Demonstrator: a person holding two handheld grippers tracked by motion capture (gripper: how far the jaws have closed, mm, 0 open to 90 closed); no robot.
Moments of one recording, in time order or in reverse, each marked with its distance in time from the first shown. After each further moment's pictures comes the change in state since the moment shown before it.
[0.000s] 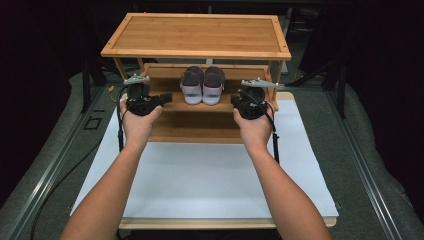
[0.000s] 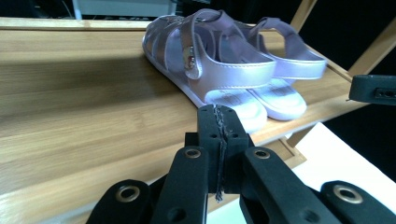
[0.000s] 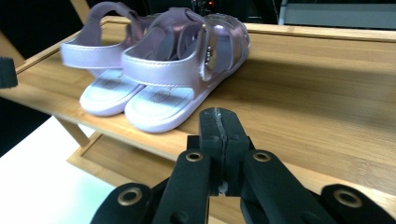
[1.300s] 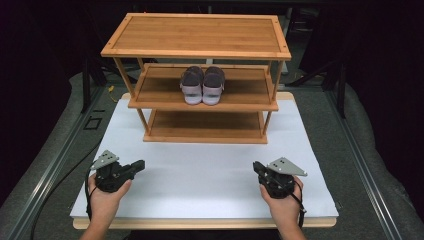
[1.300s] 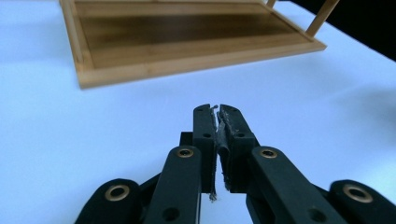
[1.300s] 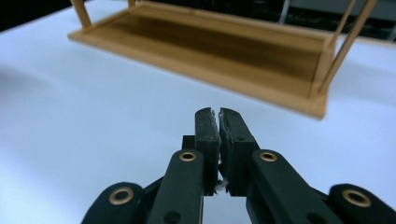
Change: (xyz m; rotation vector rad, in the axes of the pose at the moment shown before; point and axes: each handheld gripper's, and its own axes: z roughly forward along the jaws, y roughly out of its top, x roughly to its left) left arm 0.033 -0.189 -0.082 0.073 0.025 0.006; right arm -0.022 -0.185 -0.085 0.013 0.019 -0.113
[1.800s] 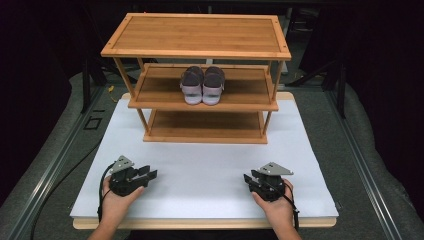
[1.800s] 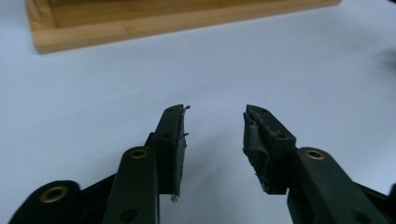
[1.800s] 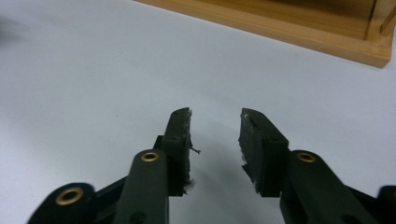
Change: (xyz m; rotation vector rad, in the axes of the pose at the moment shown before) left arm -0.005 -0.024 0.036 0.102 -0.019 0.064; right arm -0.002 -0.030 0.033 0.150 0.060 0.001
